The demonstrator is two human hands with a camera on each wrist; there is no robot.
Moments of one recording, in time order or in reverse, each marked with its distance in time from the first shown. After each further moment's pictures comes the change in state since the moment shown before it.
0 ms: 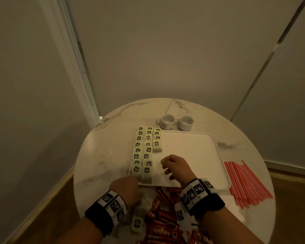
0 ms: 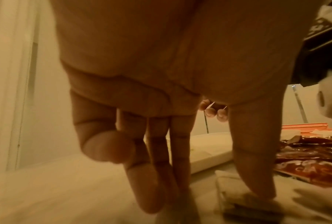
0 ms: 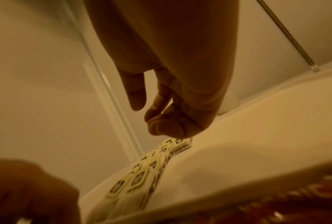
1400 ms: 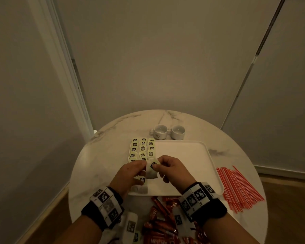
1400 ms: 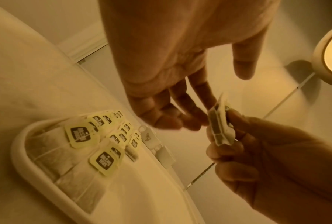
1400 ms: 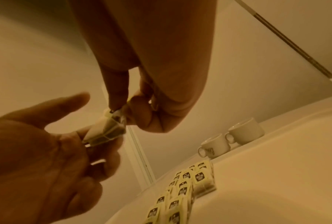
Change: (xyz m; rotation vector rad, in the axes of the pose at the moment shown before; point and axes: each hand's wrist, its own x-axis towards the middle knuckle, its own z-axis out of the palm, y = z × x) left_hand 0.003 0.022 -0.053 -1.578 0.111 0.208; right_hand -0.033 -0.035 -0.009 0.145 -0.116 -0.246
